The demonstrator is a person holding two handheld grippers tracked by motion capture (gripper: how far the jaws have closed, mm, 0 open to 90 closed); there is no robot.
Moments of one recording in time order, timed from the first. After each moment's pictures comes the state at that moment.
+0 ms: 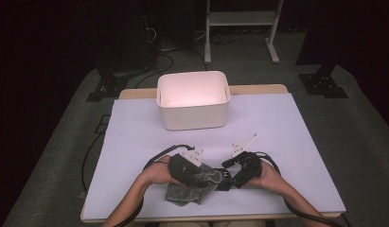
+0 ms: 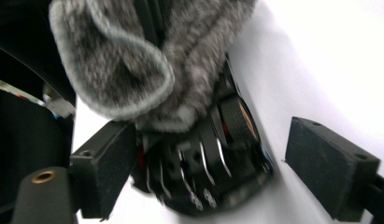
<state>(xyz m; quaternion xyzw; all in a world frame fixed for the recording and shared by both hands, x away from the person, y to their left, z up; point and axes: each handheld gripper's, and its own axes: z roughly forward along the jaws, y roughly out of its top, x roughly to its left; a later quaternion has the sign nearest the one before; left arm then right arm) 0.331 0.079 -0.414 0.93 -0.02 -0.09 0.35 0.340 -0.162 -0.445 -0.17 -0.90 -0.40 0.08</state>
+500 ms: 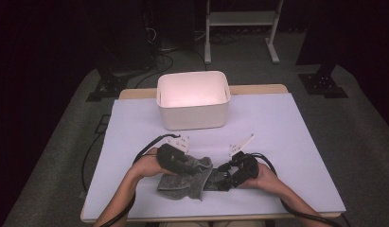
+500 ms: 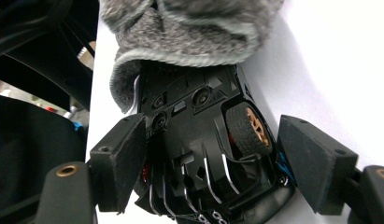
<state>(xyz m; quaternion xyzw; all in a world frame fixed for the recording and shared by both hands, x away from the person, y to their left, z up) 0.354 0.113 -0.400 0.93 0.06 -0.06 0.37 0.344 -0.157 -0.456 -0.18 -0.88 -0.41 0.13</state>
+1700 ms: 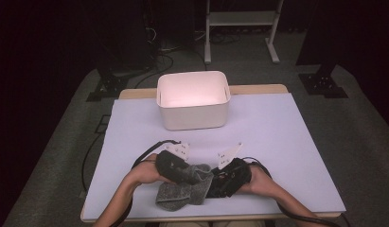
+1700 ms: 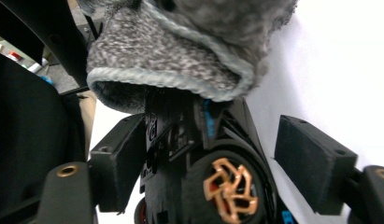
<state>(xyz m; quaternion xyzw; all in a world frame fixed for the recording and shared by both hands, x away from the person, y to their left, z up) 0.326 0.111 -0.391 0.92 0.04 -0.08 0.38 0.319 -0.125 -0.441 -0.08 -0.92 -0.38 0.06</state>
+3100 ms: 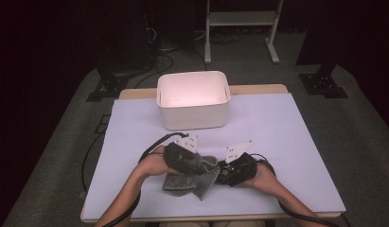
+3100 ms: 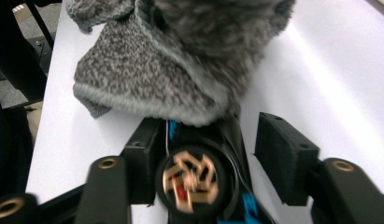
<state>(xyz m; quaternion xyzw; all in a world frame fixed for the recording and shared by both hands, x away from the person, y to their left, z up) 0.343 0.088 -0.381 0.93 0.03 -0.03 0.36 0.328 -0.147 -0.437 -0.11 -0.91 -0.41 -0.03</state>
